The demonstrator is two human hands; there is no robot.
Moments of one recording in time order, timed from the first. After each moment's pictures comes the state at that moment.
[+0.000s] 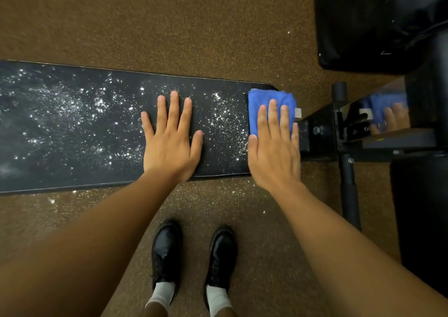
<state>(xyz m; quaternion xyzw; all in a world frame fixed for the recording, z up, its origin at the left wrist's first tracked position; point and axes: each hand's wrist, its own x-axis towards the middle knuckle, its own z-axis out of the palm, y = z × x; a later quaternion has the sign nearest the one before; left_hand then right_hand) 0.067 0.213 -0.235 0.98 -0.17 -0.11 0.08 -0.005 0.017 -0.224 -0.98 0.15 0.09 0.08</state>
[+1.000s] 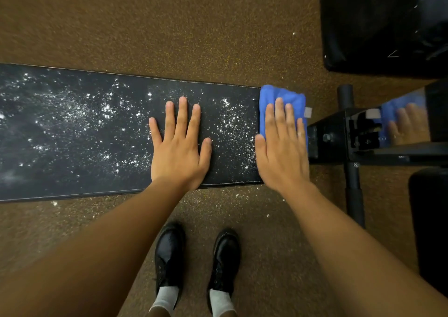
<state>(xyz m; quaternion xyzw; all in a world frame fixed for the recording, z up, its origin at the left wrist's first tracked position) 0.066 0.213 -0.235 0.97 -0.17 -0.12 0.10 0.011 0.015 -0.223 -0.98 0.13 0.07 0.10</state>
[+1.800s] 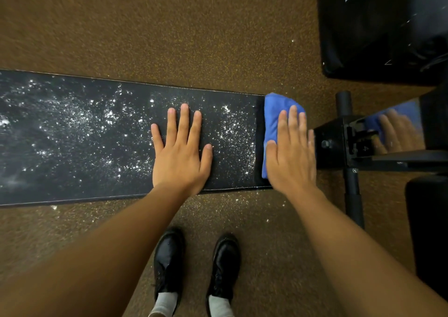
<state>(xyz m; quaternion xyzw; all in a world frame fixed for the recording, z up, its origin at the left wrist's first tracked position) 0.067 0.213 -0.234 0.97 -0.17 -0.12 0.10 0.010 0.001 -0.224 -0.98 0.18 0.08 0.10</state>
